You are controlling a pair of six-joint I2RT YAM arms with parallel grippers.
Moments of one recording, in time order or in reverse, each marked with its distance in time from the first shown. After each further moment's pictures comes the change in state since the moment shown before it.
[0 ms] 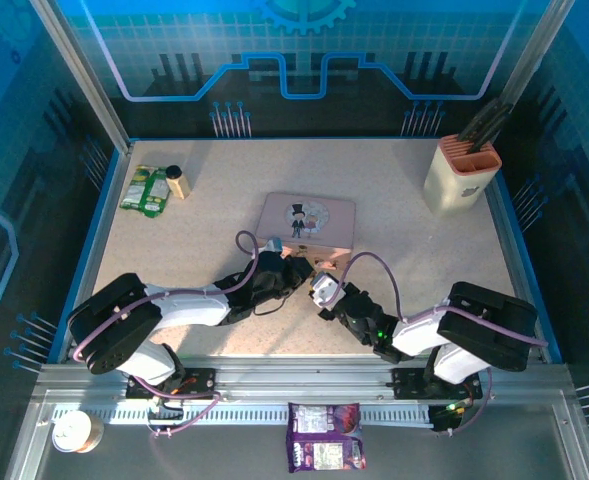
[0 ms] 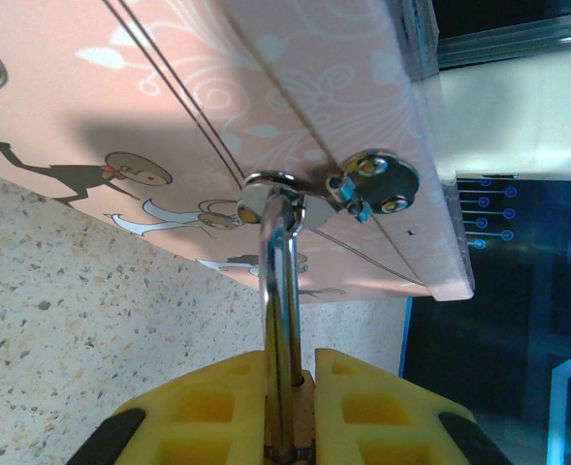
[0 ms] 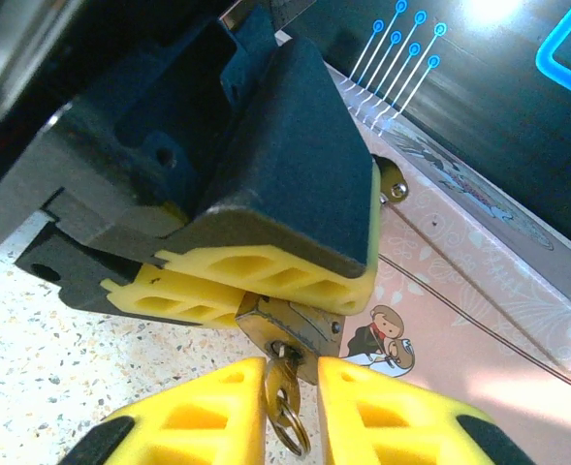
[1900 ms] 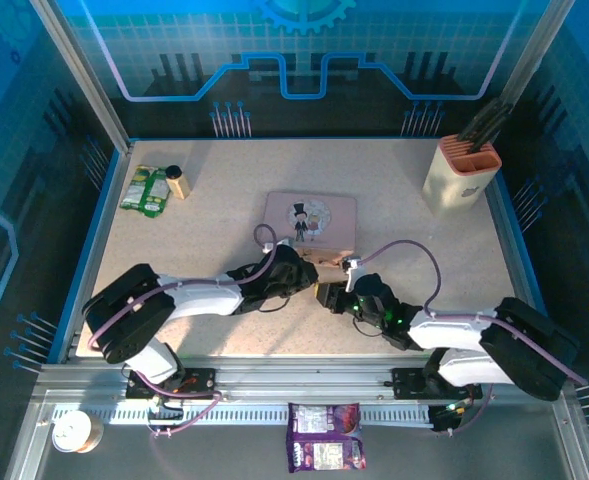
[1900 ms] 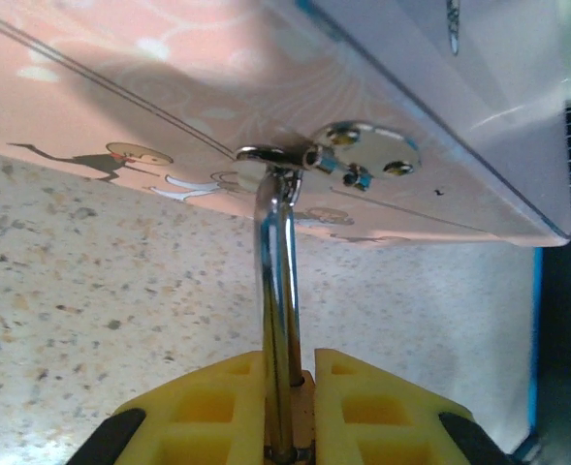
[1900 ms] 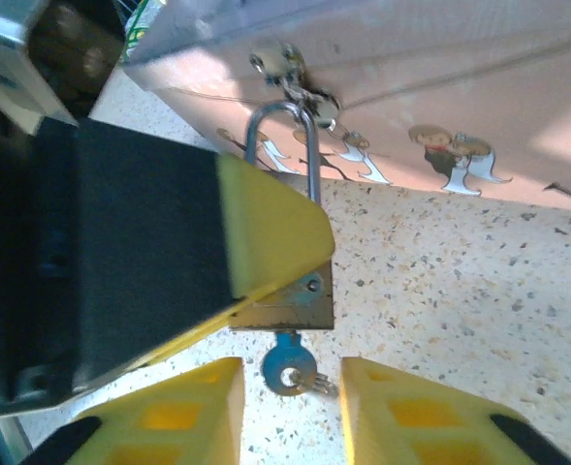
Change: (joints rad) left arm 0.001 0.102 0.144 -0.251 0.023 0.228; right arm -0.200 -0.262 0.035 -0.496 -0.418 1.056
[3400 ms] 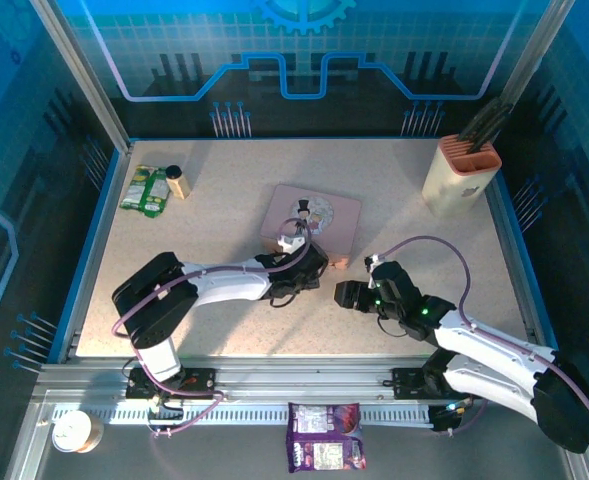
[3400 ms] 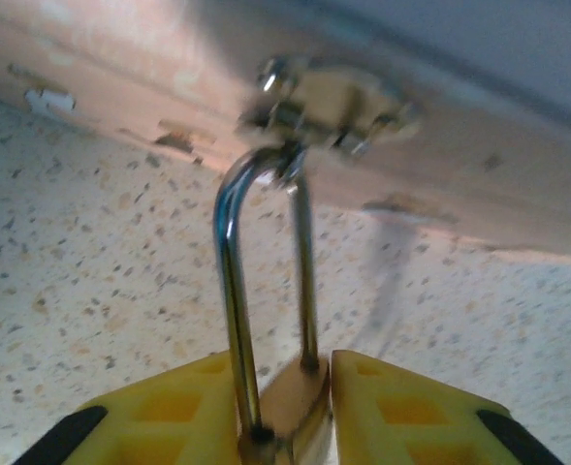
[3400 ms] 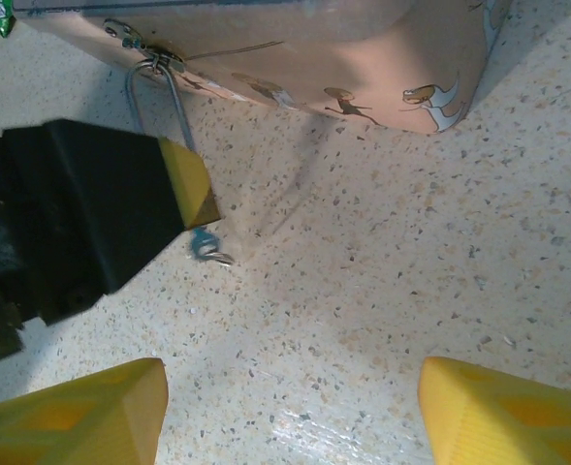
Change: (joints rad) left arm -0.064 0.153 0.277 -0.487 -0.252 0.206; right arm -0.162 -0.306 0.104 -0.665 -0.109 0.019
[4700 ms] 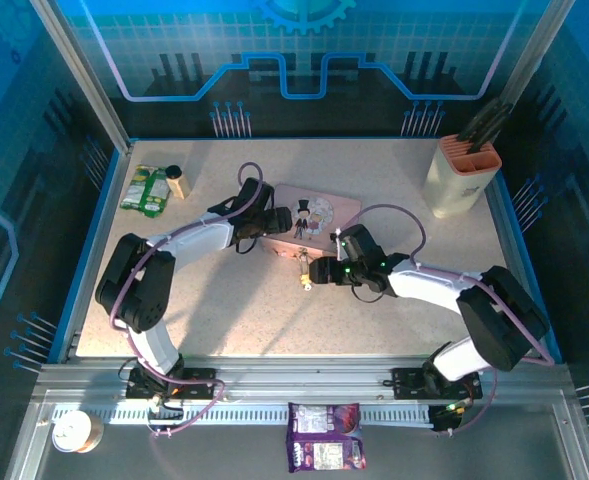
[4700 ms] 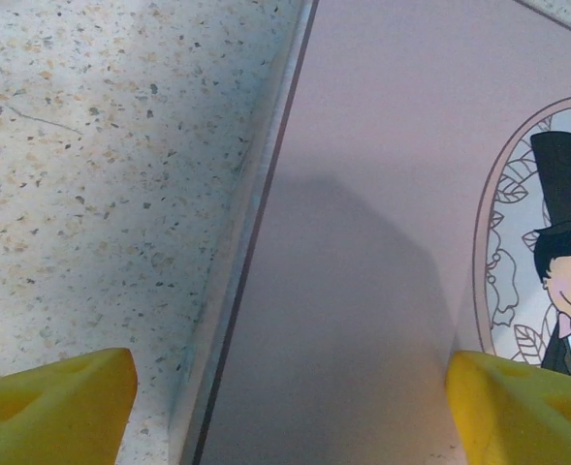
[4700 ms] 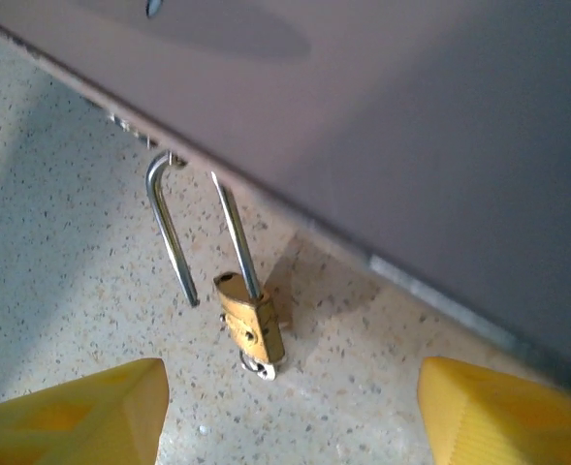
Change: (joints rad) left arm 0.456 0.002 0.156 -0.015 0.236 0.391; right arm -0.080 0.561 0.360 0.042 -0.156 -0.191
